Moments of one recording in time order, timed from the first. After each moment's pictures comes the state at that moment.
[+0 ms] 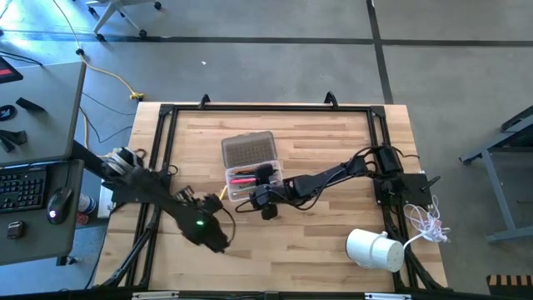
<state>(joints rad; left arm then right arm) -0.63 1.74 1.35 -1.56 -0.28 -1.28 0.17 2.05 1.34 -0.07 0.41 -0.32</state>
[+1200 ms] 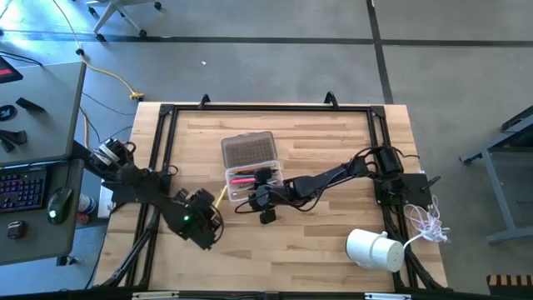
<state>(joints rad) -0.68 1.60 0.98 -1.10 -0.47 -1.60 0.18 2.05 1.34 -0.02 0.32 -0.25</state>
